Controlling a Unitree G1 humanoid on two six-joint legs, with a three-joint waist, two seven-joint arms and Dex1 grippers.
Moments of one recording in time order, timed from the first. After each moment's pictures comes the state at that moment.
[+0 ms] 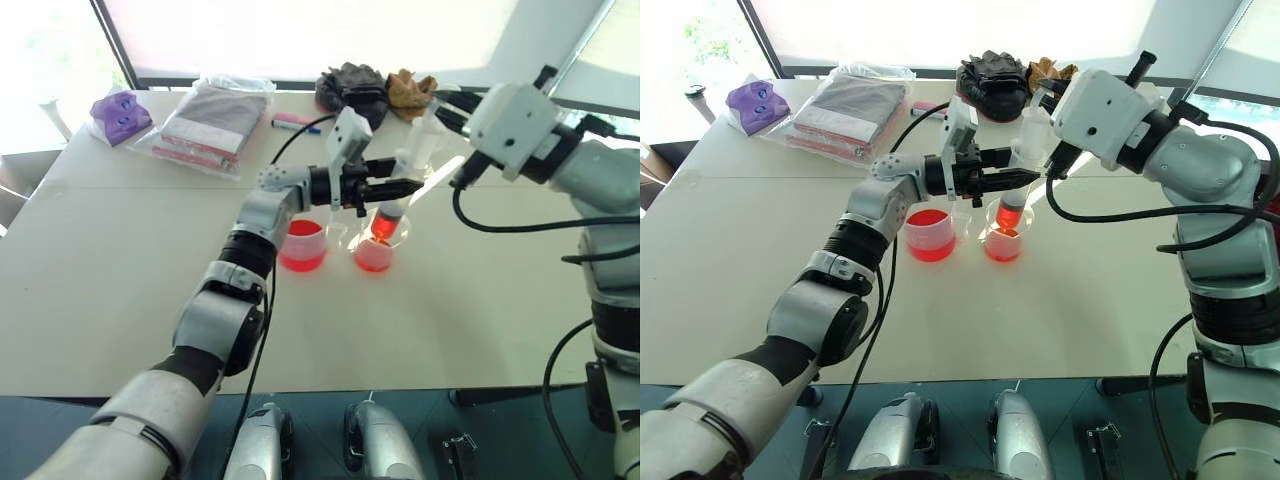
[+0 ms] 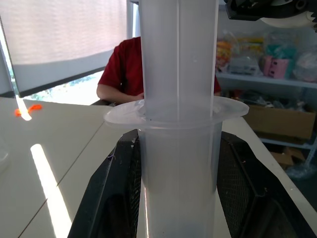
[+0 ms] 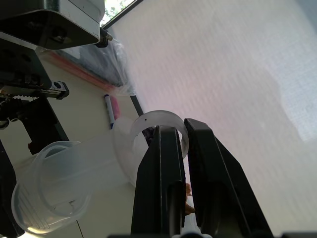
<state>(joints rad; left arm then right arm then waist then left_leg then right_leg) -1.16 0.02 -0.03 0.79 -0.29 0.15 -1.15 -0.71 -0.81 -0.04 -0.32 -0.01 0.25 0.71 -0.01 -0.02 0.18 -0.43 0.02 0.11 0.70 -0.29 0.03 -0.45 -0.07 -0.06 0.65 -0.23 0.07</state>
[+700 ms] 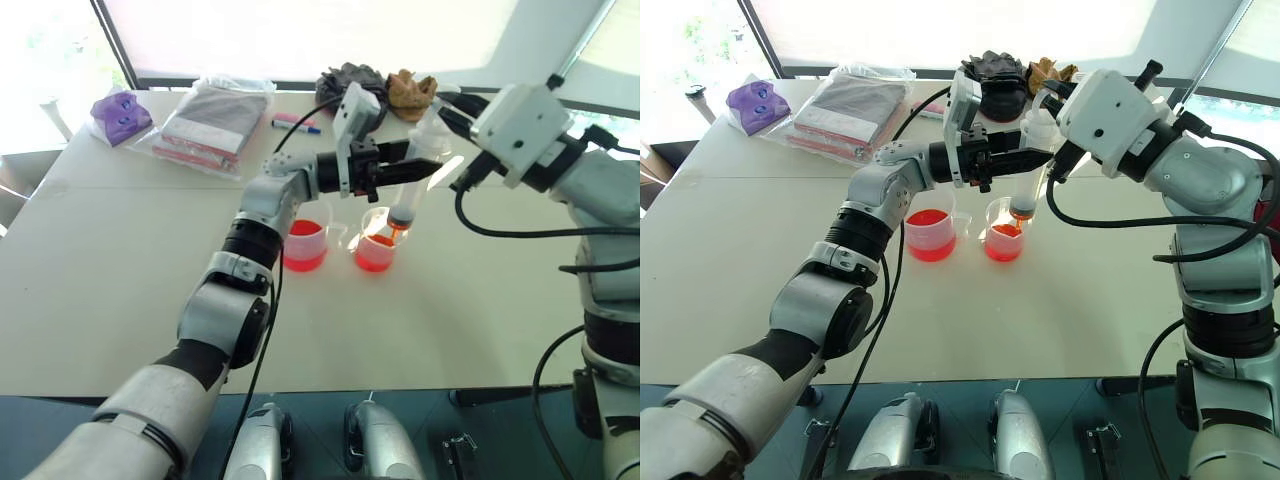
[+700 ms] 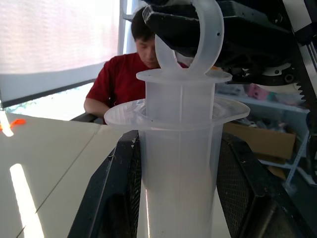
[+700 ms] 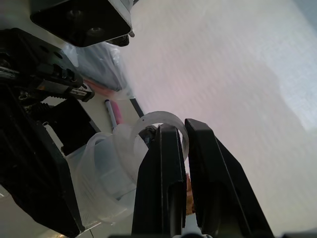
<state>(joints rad) -1.22 0.02 0.00 0.76 -0.34 0.25 -1.15 -0.66 -0.76 -0.07 -0.37 -0.01 0.30 0.71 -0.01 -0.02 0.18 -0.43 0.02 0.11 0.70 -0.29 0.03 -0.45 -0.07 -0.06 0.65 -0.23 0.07</state>
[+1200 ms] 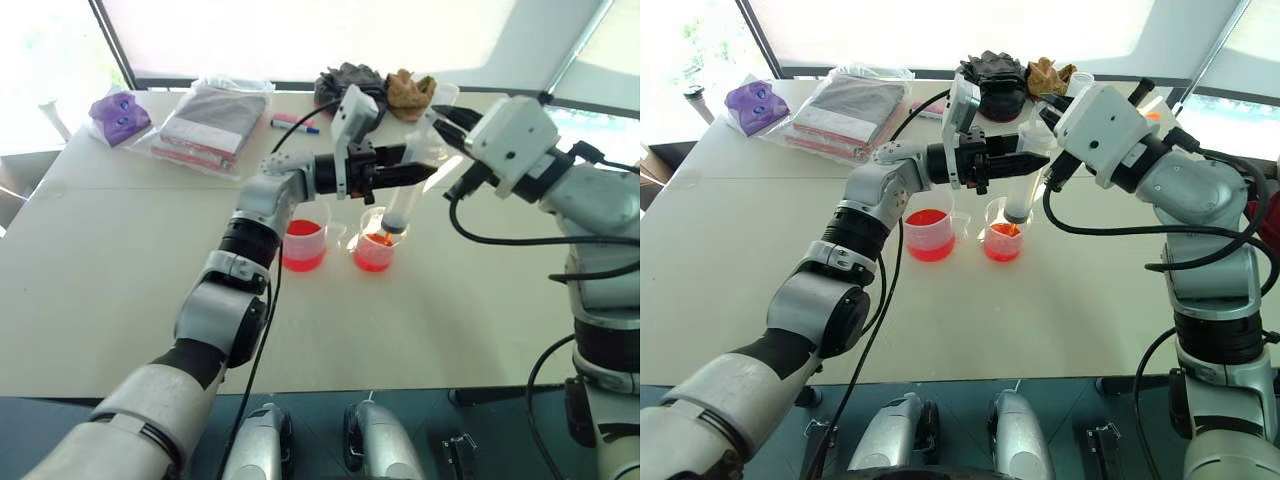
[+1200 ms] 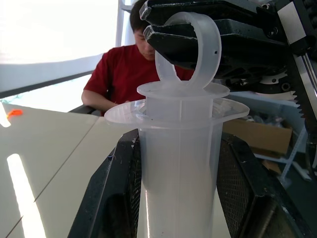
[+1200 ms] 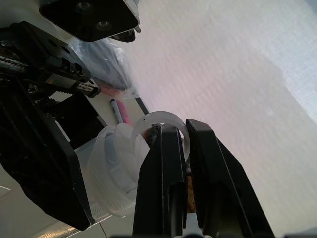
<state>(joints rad) -1.22 0.04 -0.02 0.76 -0.34 0.28 -1.16 -0.63 -0.72 -0.07 -0.37 -0.02 0.29 0.69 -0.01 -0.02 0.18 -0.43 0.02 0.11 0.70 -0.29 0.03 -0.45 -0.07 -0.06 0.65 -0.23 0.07</state>
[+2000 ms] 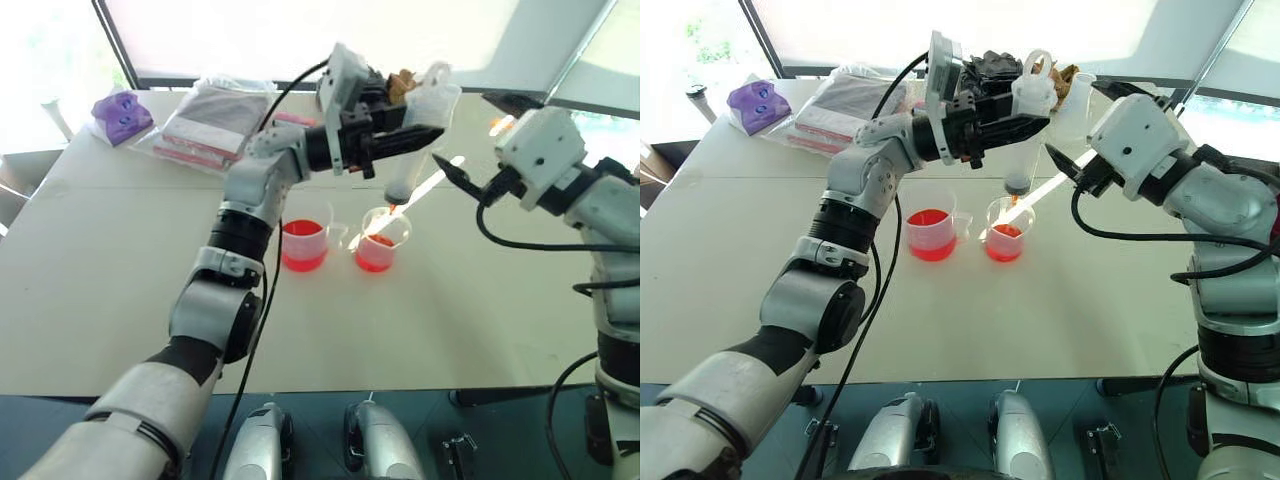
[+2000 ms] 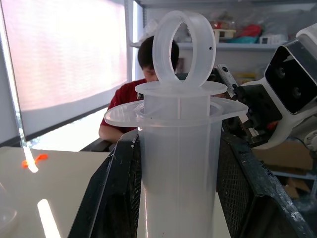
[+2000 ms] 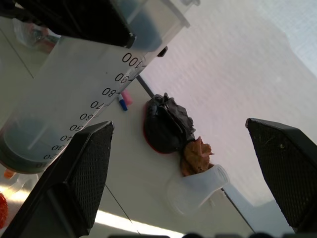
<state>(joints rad) -1.23 0.06 0.03 0.62 -0.40 0.29 -1.11 -0.53 -0.78 -0.25 -0.41 0.13 0.42 0.68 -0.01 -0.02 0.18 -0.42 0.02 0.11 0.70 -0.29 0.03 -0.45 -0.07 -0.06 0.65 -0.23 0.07</state>
